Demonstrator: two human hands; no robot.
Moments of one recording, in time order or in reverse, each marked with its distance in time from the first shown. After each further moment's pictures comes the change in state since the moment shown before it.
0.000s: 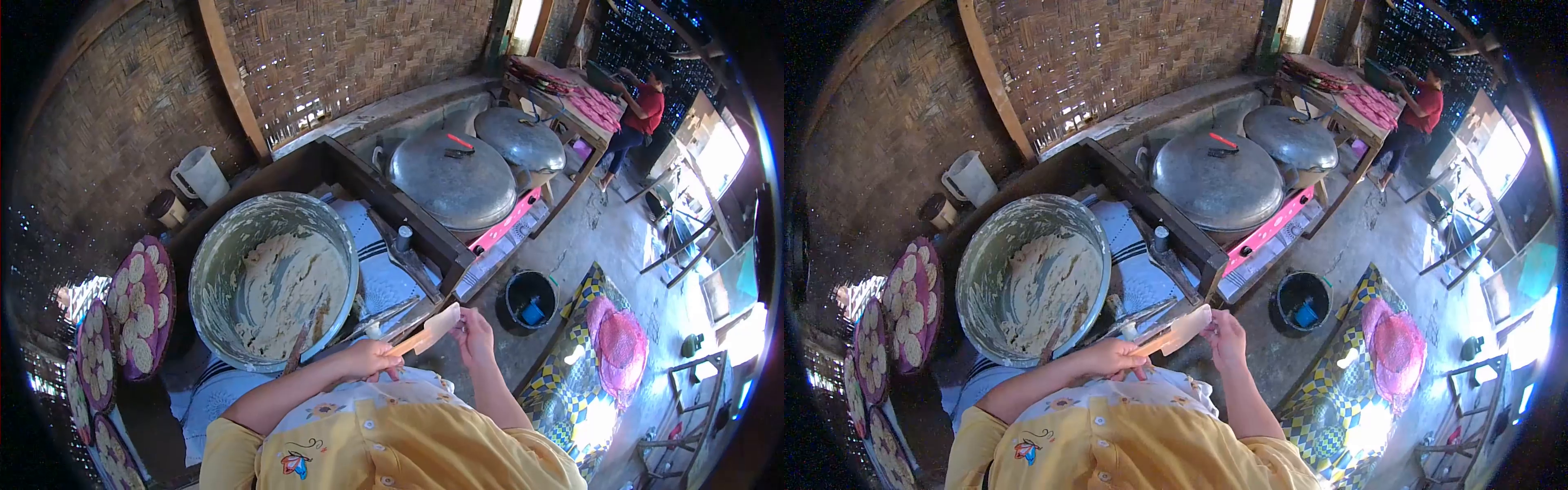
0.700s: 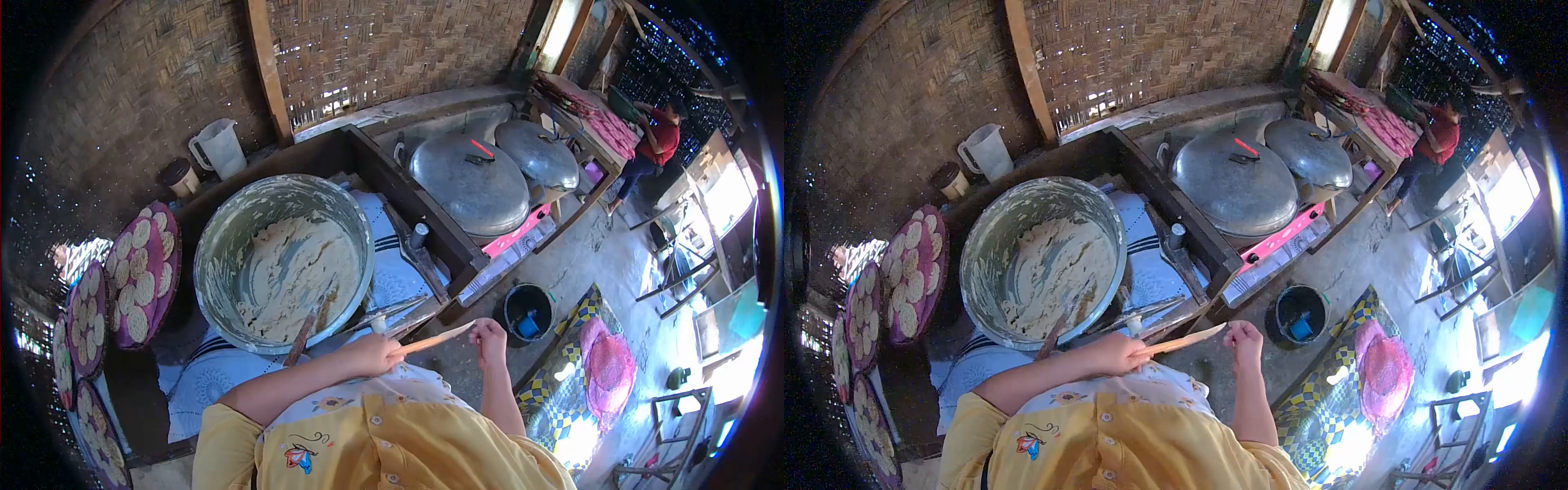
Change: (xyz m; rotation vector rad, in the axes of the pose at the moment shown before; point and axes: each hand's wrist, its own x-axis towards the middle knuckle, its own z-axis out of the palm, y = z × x) left_hand 0.000 -0.014 0.007 0.572 0.261 0.204; right_hand 0.023 0.008 -0.057 -0.536 -0.072 -0.052
